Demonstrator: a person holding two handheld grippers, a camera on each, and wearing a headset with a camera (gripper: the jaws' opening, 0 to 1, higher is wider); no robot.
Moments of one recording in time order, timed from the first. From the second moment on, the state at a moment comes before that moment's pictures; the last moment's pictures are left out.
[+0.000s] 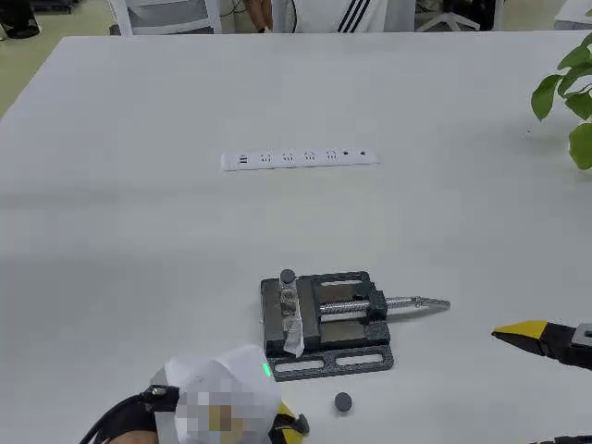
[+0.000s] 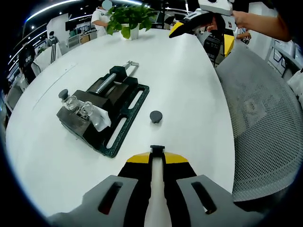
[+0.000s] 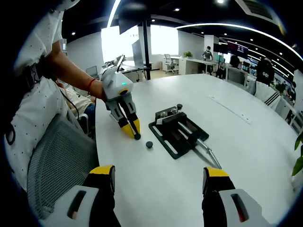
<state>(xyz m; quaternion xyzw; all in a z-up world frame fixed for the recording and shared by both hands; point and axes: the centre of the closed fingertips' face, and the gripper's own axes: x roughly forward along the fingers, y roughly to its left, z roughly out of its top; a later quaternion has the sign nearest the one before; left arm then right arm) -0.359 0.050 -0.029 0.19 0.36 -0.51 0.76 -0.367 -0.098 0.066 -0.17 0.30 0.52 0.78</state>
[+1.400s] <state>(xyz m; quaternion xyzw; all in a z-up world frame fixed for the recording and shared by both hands) -0.366 0.026 0.130 0.09 0.20 -0.55 0.81 -0.376 0.031 0.146 -0.15 0.29 0.68 0.66</state>
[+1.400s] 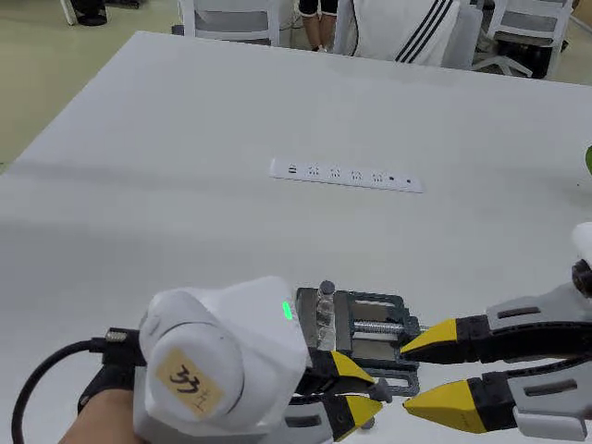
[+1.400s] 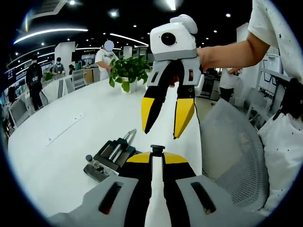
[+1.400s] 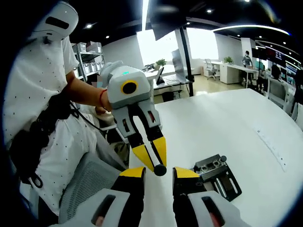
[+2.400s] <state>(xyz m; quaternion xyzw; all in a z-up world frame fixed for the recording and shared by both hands) -0.374 0.018 0.145 0.08 0.18 -0.56 0.81 -0.384 0.029 0.145 -0.16 0.30 0.69 0.64</state>
